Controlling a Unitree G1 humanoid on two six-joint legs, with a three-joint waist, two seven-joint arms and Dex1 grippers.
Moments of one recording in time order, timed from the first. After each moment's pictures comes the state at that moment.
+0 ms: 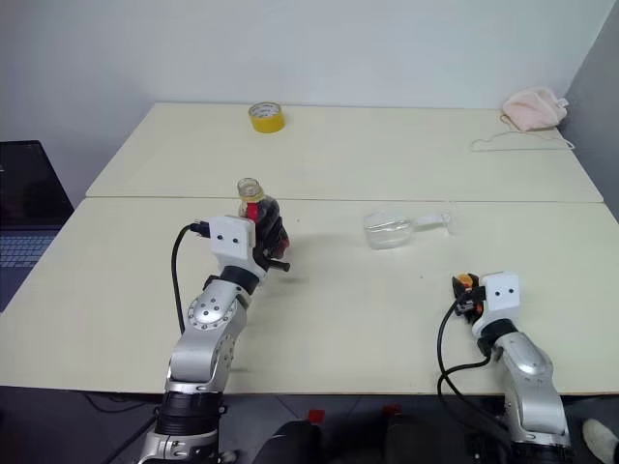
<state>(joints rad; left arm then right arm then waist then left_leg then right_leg) -0.27 0.11 0.01 -0.12 -0.04 0.21 -0.15 0.03 -0.31 -0.20 -0.13 0.19 0.22 0.37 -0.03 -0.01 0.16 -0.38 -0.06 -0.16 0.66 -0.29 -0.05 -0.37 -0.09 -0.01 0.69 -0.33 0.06</state>
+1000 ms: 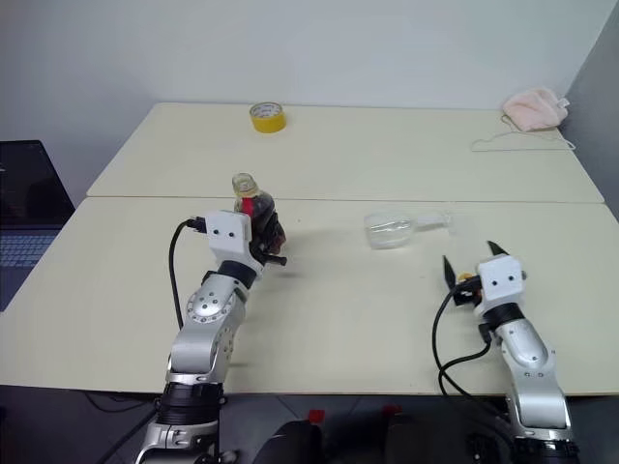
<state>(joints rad) -0.32 0.11 0.04 -0.05 -0.05 0.19 -0.14 0.02 -0.36 -0.12 -0.26 0.14 0.08 0.35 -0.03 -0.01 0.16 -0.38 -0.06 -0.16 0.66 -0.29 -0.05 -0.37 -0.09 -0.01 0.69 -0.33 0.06</state>
